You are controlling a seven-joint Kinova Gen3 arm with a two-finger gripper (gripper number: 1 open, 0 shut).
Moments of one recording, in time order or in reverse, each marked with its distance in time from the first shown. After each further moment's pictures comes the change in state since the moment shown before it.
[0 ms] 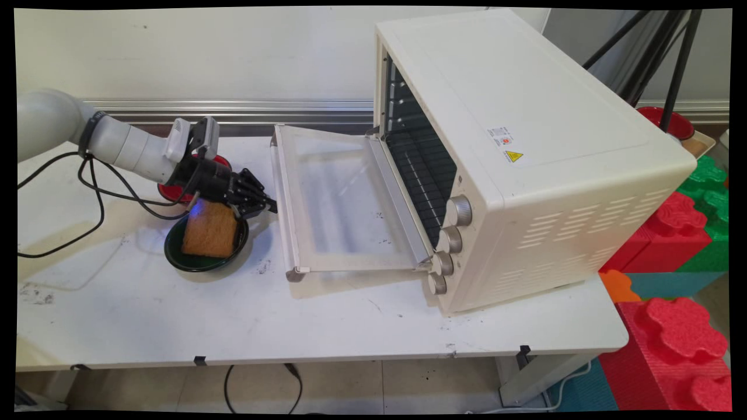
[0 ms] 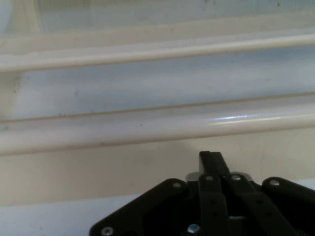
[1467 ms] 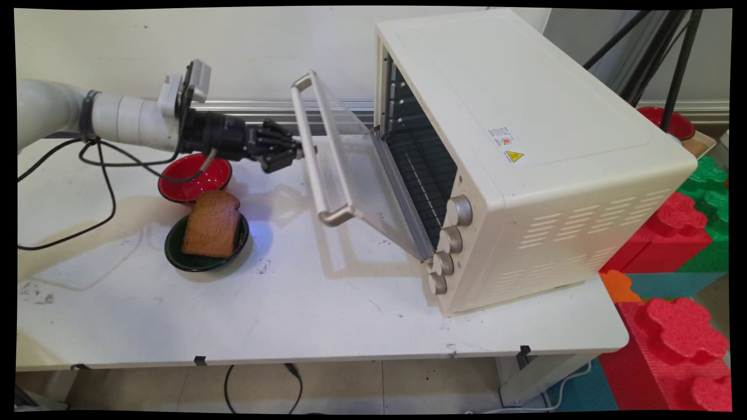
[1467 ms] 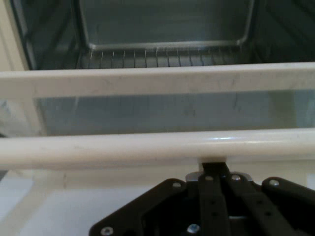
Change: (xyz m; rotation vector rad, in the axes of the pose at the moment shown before) arm 0.063 0.008 -0.015 -0.003 0.397 -0.048
